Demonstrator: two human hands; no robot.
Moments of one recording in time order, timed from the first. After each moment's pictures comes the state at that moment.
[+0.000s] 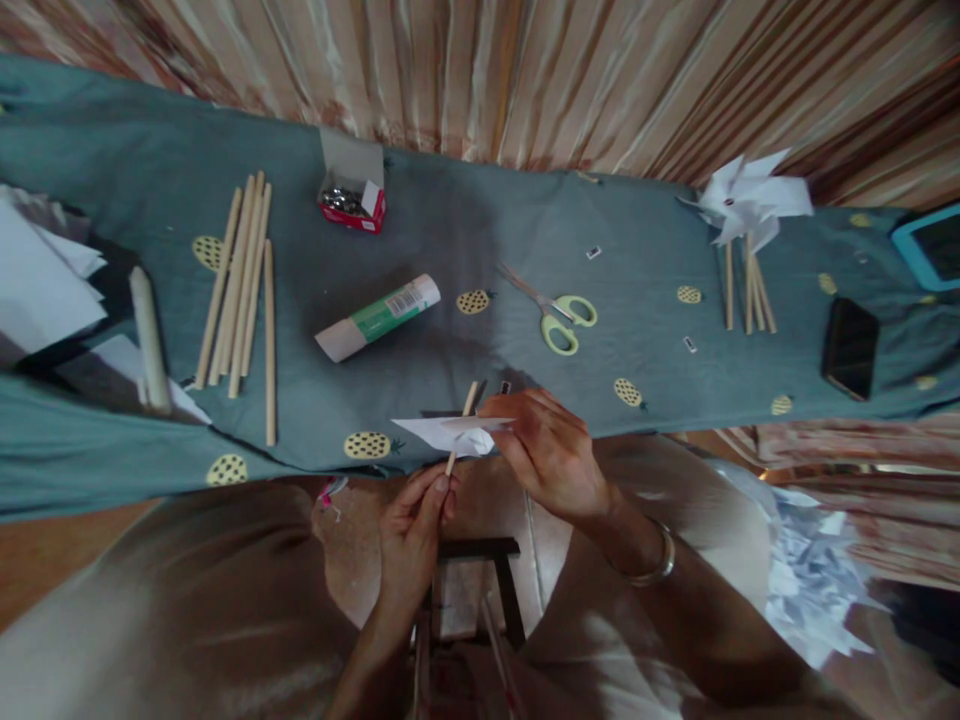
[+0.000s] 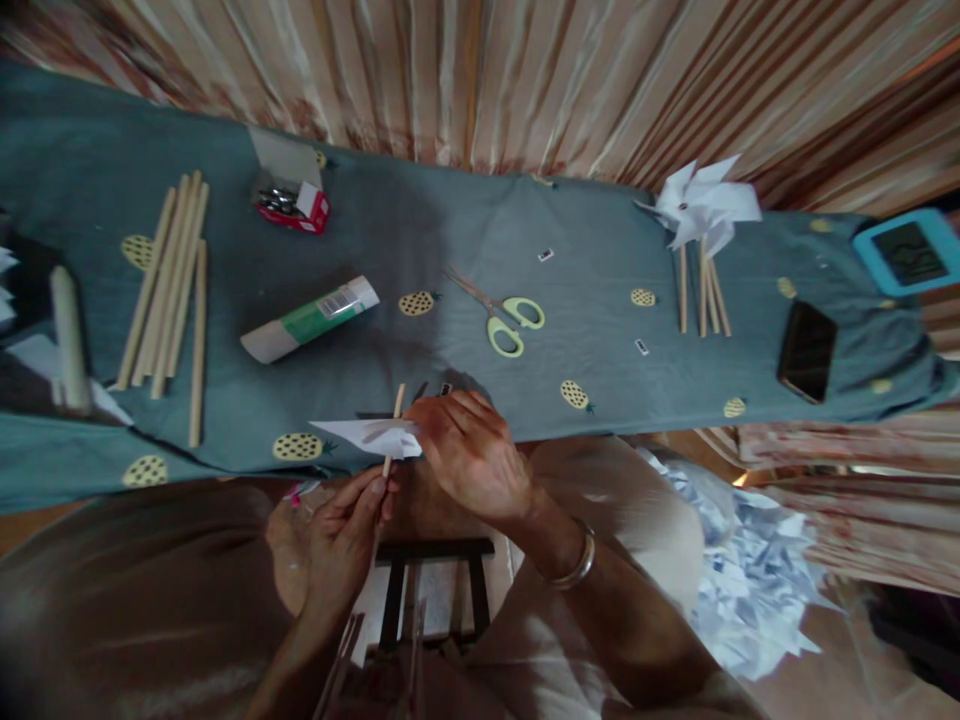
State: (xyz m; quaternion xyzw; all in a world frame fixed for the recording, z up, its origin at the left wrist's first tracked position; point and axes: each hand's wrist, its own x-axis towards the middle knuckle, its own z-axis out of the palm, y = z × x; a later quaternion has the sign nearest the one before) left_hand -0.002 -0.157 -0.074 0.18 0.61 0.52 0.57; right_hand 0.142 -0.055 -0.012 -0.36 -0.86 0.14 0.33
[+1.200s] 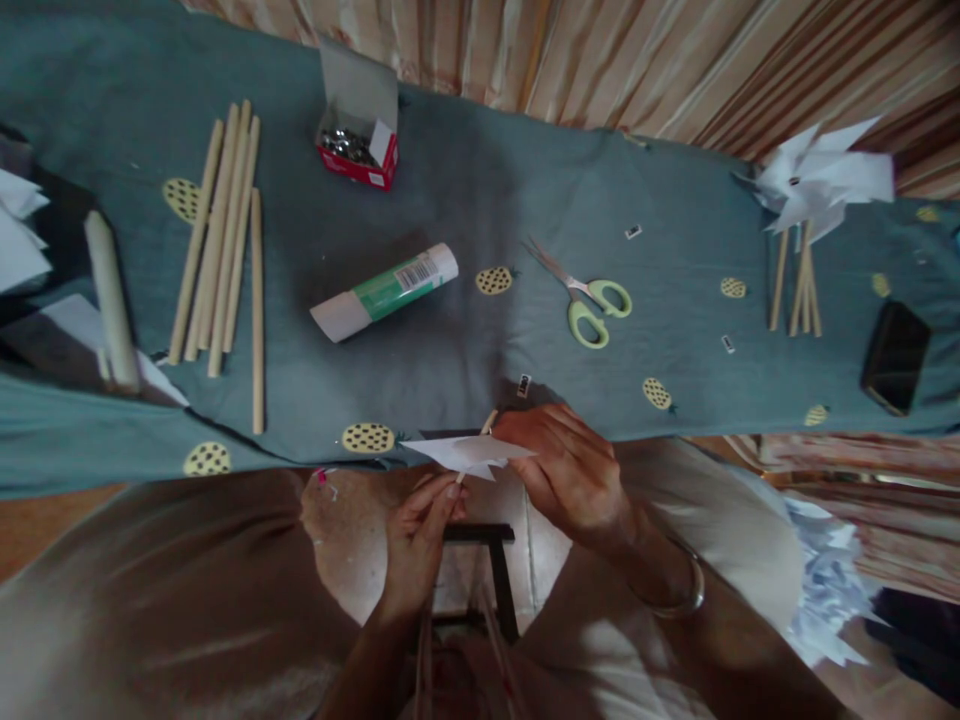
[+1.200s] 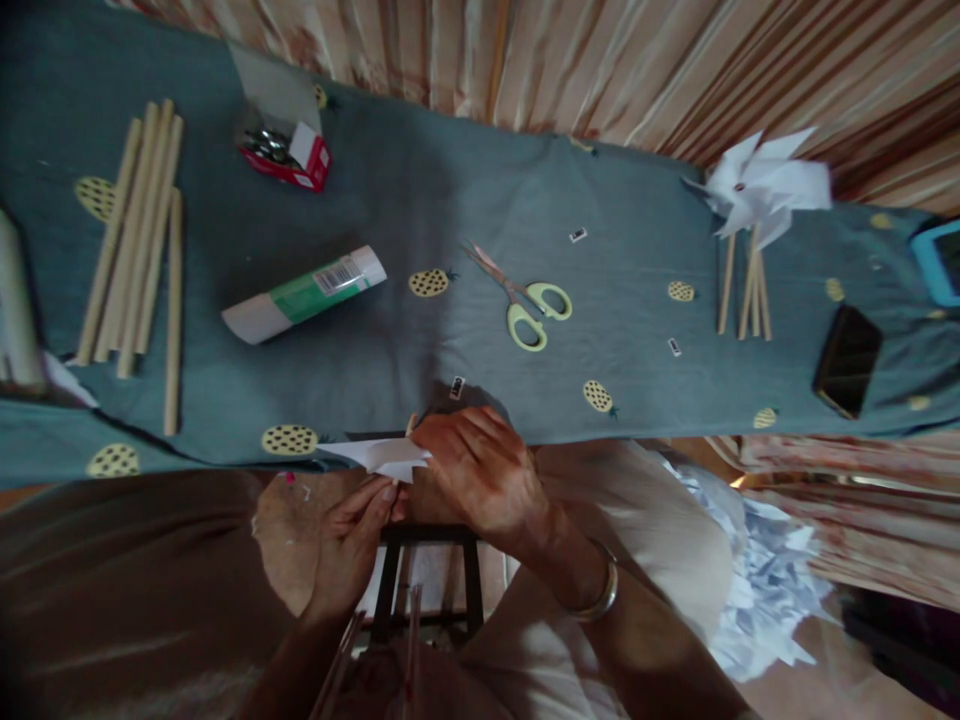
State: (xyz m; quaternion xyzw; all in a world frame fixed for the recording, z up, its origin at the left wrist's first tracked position) left_hand 0.001 -0.172 -0.088 0.19 0.62 0.48 0.59; right_hand 0.151 -0.068 -0.019 -0.33 -0.88 0.17 0.28
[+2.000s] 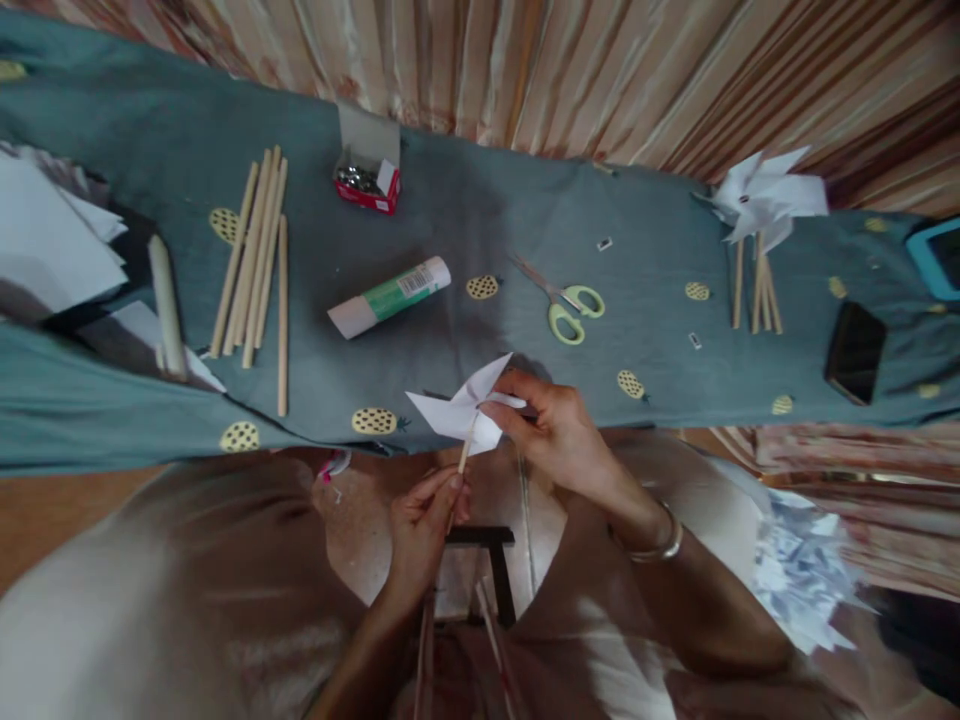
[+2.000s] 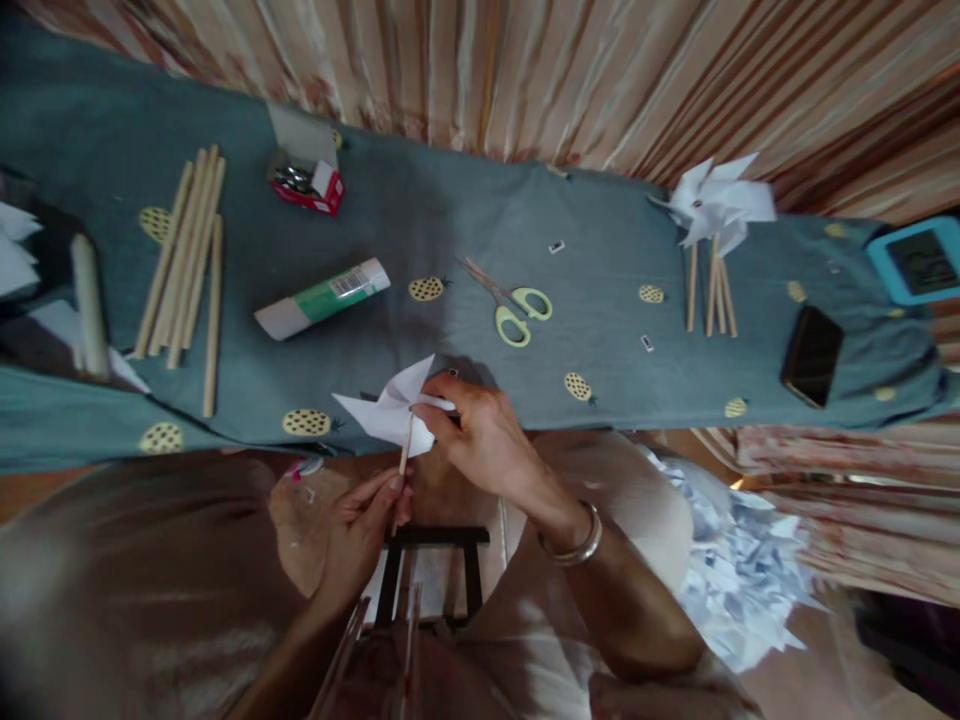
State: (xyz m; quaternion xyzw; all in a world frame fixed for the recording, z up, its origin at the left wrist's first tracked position) left_hand 0.005 -0.173 -0.076 0.17 0.60 0.47 0.62; right_hand 0.145 -0.051 -0.008 -0.49 -0.74 0.41 0.22
